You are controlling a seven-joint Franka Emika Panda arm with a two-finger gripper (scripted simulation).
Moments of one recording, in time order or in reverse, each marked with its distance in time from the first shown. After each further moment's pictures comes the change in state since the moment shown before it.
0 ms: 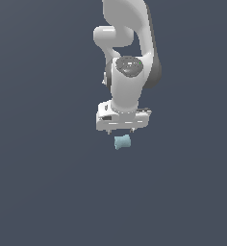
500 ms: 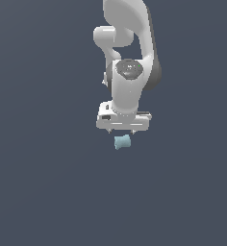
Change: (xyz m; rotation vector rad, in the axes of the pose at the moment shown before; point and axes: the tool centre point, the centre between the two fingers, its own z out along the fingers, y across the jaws) arm -0.002 -0.003 0.008 0.007 -0.001 0.153
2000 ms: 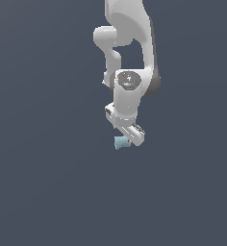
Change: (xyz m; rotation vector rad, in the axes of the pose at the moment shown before) arm -0.013 -0.010 0.040 0.020 -0.007 0.809
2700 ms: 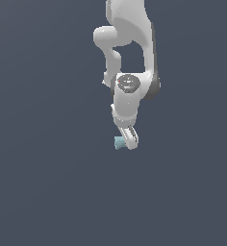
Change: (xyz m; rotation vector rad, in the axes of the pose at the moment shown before) arm -0.005 0.003 0.015 0.005 0.002 0.357
